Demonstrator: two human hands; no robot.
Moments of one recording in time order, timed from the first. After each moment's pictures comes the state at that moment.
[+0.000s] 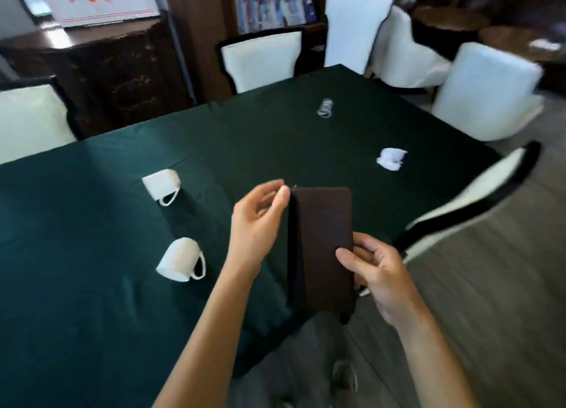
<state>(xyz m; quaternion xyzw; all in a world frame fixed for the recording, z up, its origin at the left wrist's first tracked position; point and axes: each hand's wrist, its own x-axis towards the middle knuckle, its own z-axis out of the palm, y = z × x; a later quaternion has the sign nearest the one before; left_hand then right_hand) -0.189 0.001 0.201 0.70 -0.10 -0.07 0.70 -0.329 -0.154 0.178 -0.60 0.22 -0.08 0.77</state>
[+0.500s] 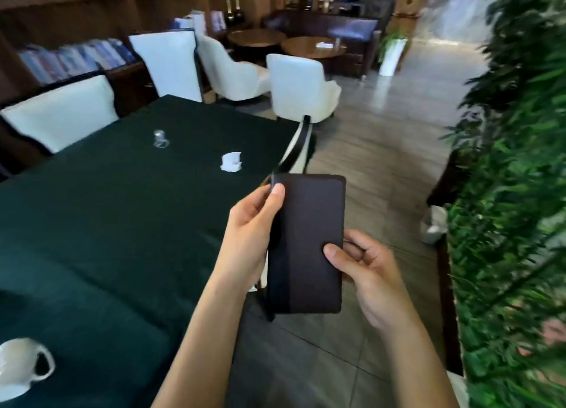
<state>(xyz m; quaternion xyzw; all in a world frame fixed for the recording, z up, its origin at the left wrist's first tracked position) -0.406 -0.168 0.269 0.53 -0.26 -0.39 0.71 -0.573 -0.229 0.228 -0.52 0.30 -0.37 0.71</state>
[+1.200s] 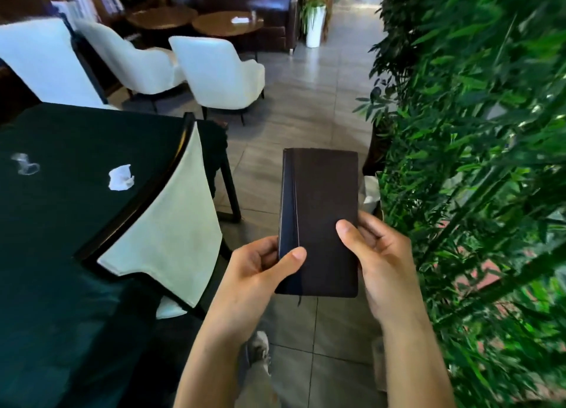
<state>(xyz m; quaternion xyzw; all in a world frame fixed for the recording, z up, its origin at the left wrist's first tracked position) -0.577 -0.303 0.223 0.52 -0.31 -0.57 0.55 -0.743 -0.373 0.227 -0.43 0.40 -0.51 0.64</state>
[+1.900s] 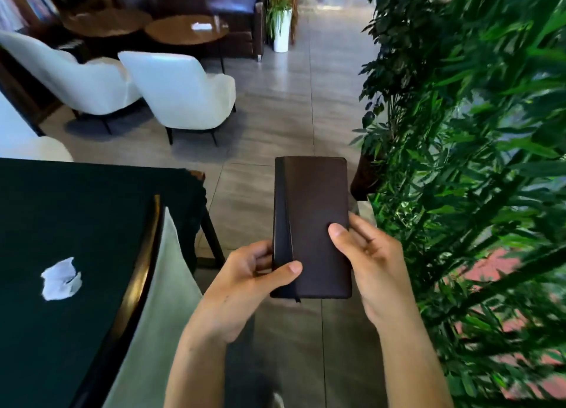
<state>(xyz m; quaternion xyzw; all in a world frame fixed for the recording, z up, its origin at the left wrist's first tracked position) -0.415 -0.582 0.226 0.51 -0.37 -0.63 0.46 -0.598 -0.626 0.238 -0.43 0.44 -0.52 0.59</state>
